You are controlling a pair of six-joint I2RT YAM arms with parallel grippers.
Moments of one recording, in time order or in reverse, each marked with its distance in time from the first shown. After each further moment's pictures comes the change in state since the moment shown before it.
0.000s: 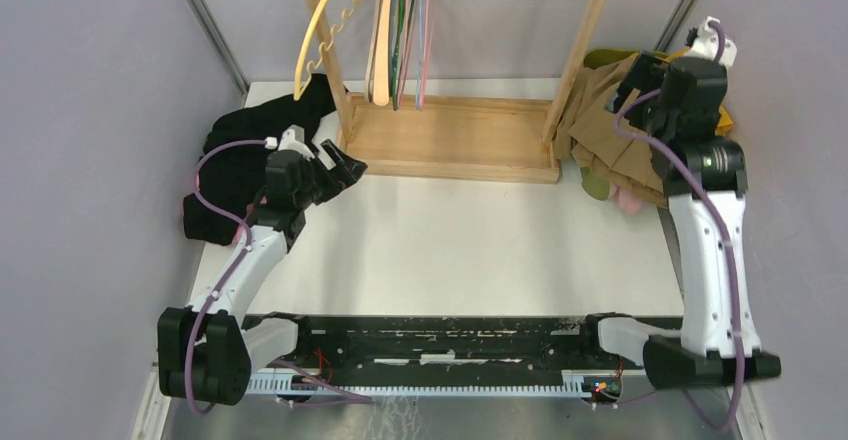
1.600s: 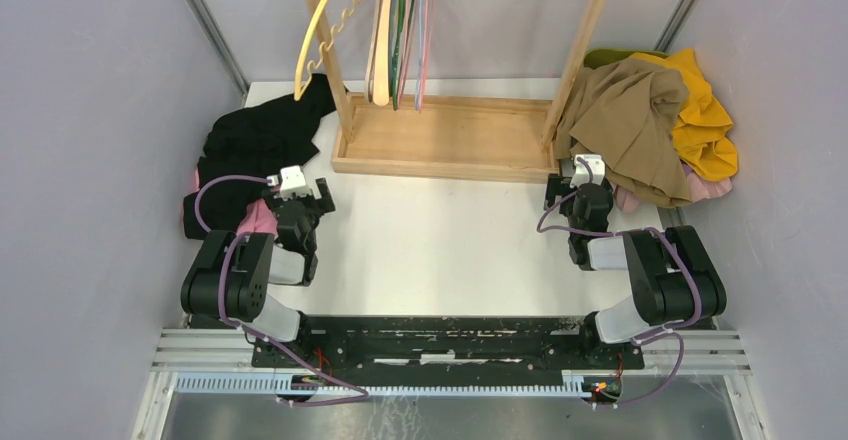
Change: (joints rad) left arm 0.050 0.419 -0.478 1.178 -0.508 0.644; right arm 0.043 0.380 -1.245 1.601 -0.081 -0.348
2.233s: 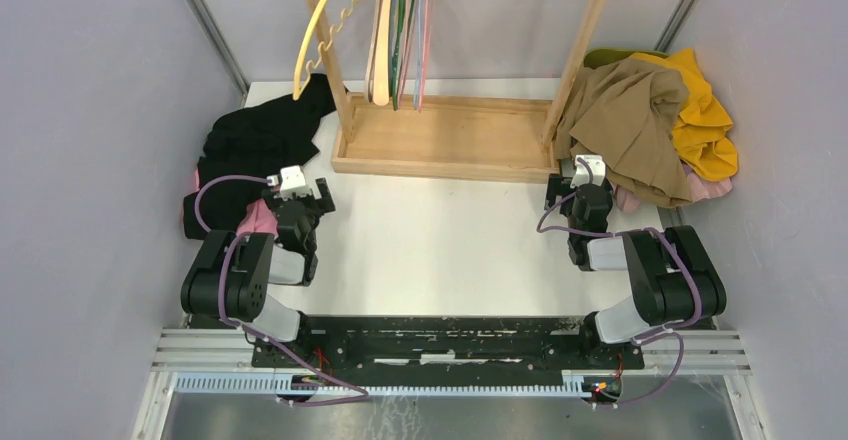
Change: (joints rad) left arm 0.000 0.000 0.000 0.000 0.000 0.000; right arm 0.007 0.000 -0.004 0.008 0.035 0.002
